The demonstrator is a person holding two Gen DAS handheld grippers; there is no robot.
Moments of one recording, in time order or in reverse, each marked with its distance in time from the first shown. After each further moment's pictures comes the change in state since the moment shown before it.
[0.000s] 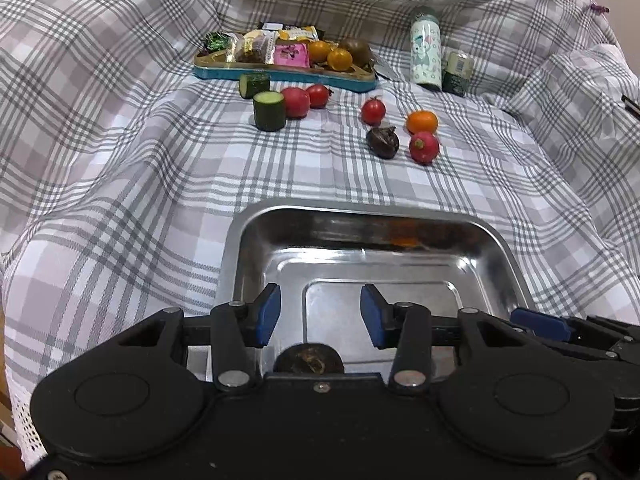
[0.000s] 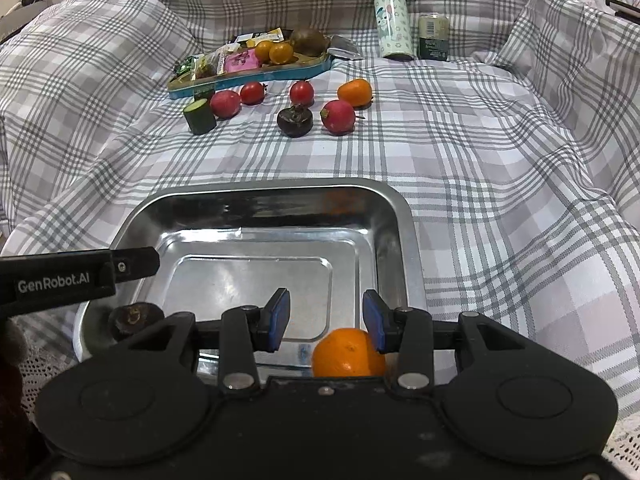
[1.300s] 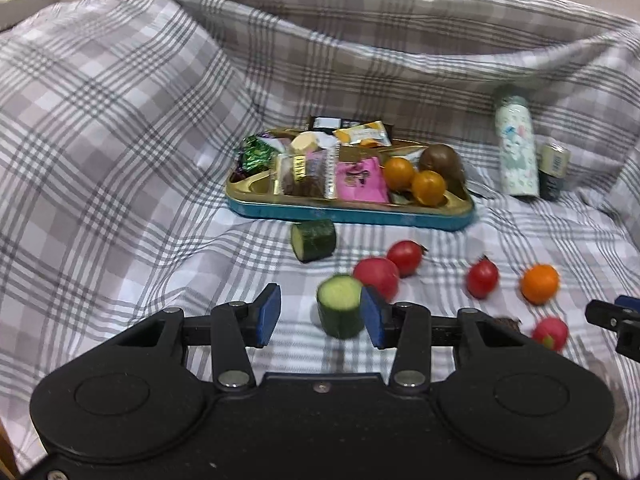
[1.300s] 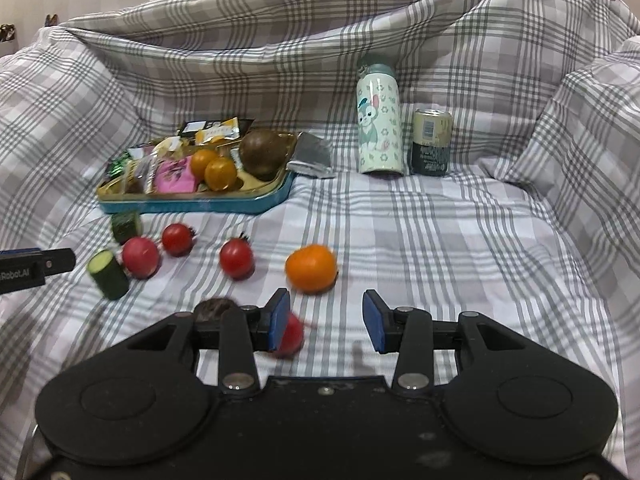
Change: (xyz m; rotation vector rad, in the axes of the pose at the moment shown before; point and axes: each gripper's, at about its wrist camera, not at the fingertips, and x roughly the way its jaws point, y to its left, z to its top) left arm 0.095 0.037 0.136 0.008 -0.203 0.171; right arm 0.097 -0.026 0.153 -0.043 -0.198 -0.069
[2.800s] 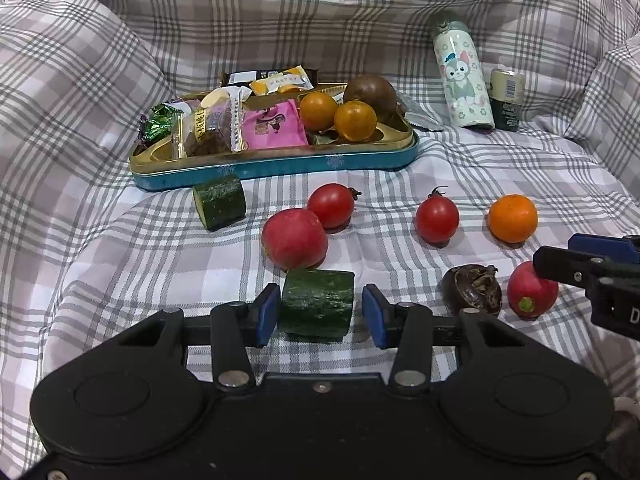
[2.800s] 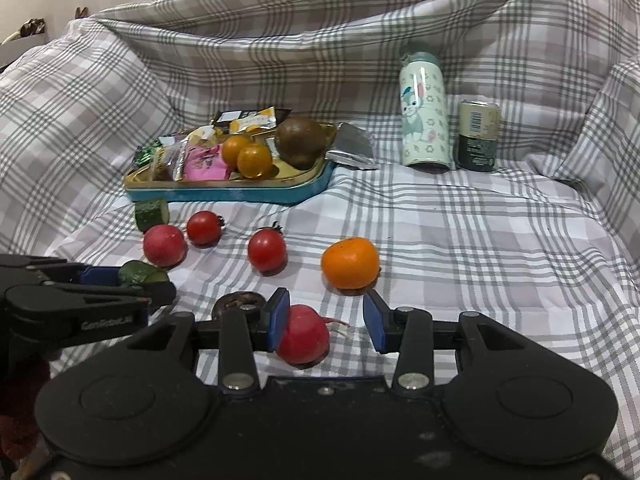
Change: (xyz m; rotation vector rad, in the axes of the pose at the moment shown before) left arm 0.044 -0.043 -0.021 0.168 0.094 -0.124; right arm 0.022 0.005 -0.011 -0.034 -0.011 0.128
